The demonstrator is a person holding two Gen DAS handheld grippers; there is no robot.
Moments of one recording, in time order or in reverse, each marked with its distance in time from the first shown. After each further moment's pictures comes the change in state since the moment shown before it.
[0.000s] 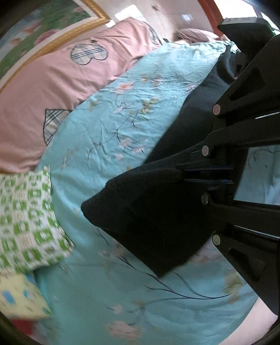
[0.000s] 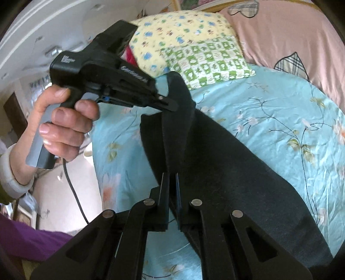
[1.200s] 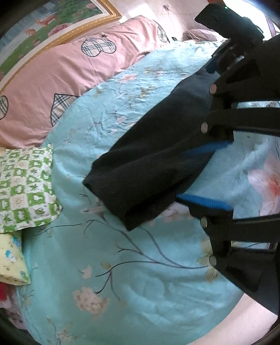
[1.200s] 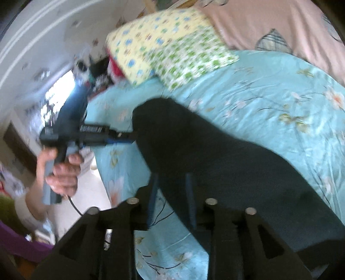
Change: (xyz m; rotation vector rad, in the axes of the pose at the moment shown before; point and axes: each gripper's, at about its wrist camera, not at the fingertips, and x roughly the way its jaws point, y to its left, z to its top) left arm -0.022 0.057 -0.032 -0.064 -0.033 0.019; right arm -0.023 -0.028 -0.011 0.229 -0.038 0.030
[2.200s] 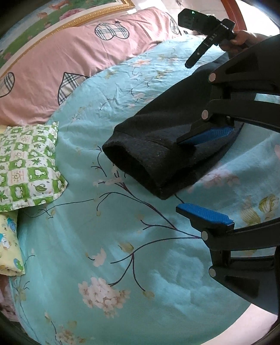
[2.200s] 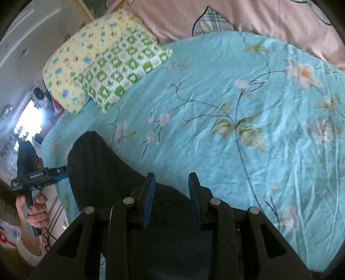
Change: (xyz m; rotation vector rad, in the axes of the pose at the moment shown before) left arm 0.025 0.039 0.040 -0.057 0.016 0.048; right arm 0.030 -0.112 0.062 0.228 0.083 -0.184
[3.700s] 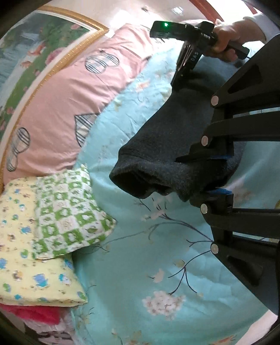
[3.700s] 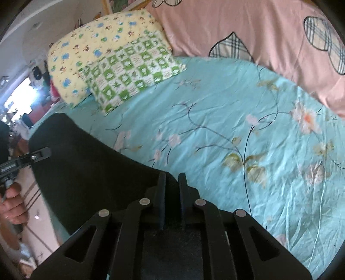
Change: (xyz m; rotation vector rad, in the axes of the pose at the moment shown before) left arm -0.030 -0.036 0.002 0.250 -0.224 -0.080; right arm 0.006 0.052 0.012 -0.174 -0.104 -0.156
